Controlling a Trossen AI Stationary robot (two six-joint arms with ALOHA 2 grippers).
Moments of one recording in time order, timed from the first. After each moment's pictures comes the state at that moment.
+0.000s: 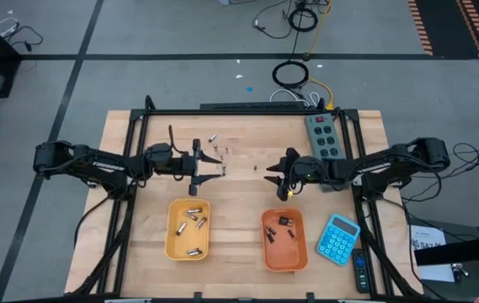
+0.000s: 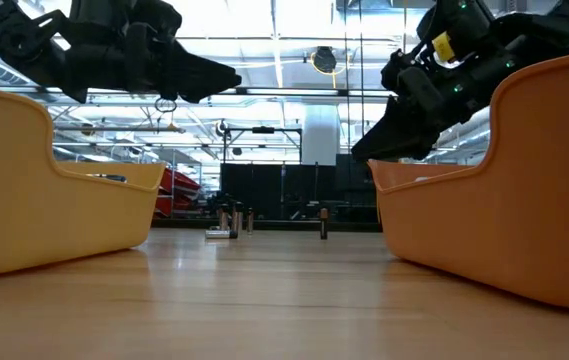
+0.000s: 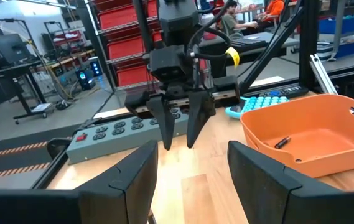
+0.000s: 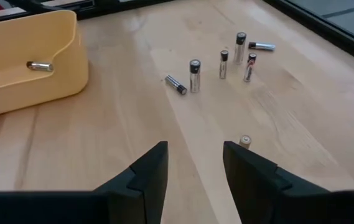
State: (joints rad) left arm 0.17 1.23 0.37 0.82 0.24 0.24; right arm -0.03 1.35 0.50 0.37 0.17 0.22
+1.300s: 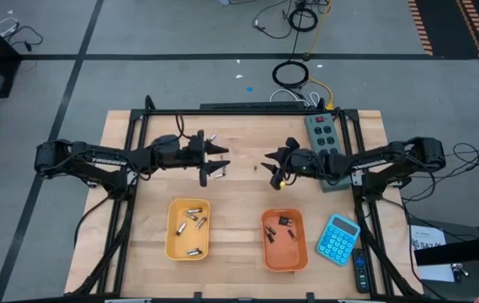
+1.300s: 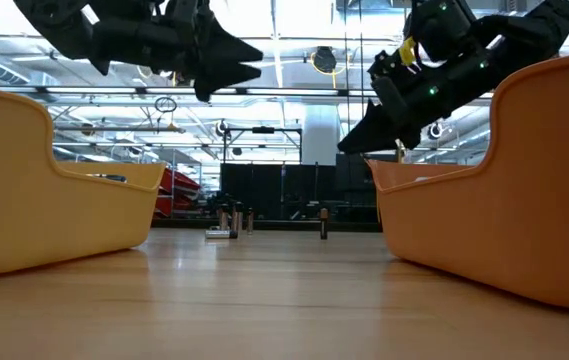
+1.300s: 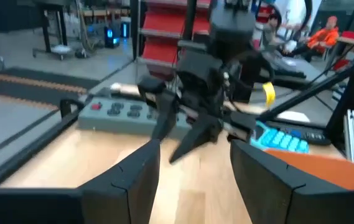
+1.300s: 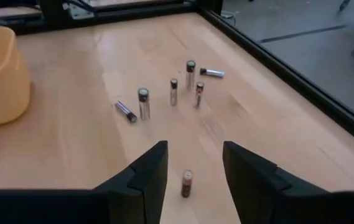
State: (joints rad) left arm 0.18 1.24 0.57 0.58 0.10 -0.09; right arm -0.11 1.39 0.56 0.39 0.28 0.13
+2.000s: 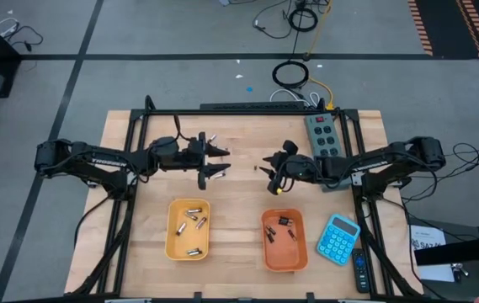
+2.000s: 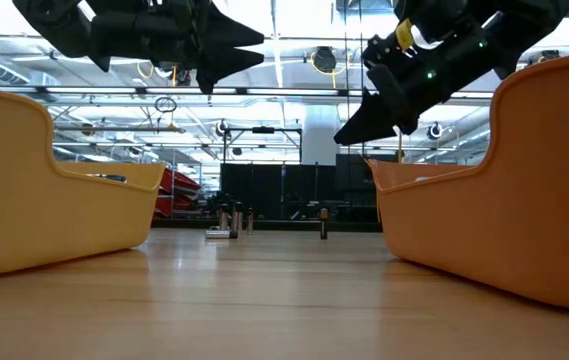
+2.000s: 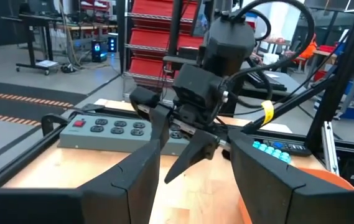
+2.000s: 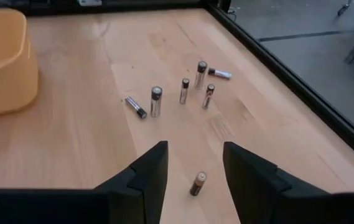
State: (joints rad) left arm 0.14 1.24 0.57 0.65 0.12 -0.10; right arm -0.02 1.39 0.66 0.24 0.38 0.12
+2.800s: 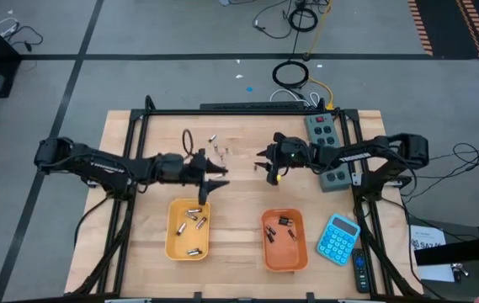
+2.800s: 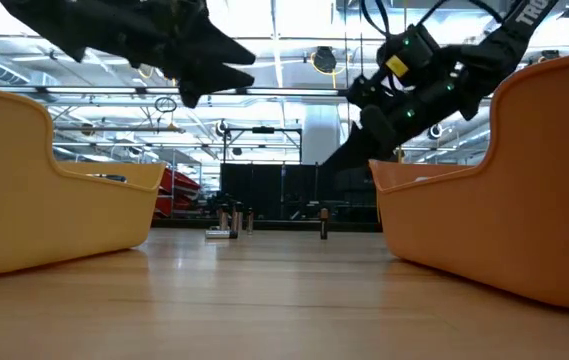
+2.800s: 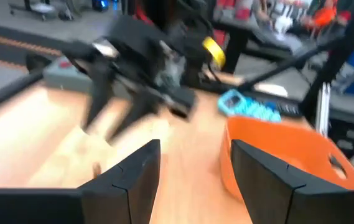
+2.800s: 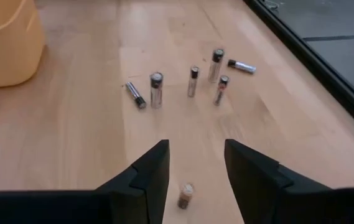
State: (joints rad) left arm -0.03 1.24 0.57 0.46 -0.04 -0.20; right arm -0.24 1.54 0.65 0.41 0.01 -0.08
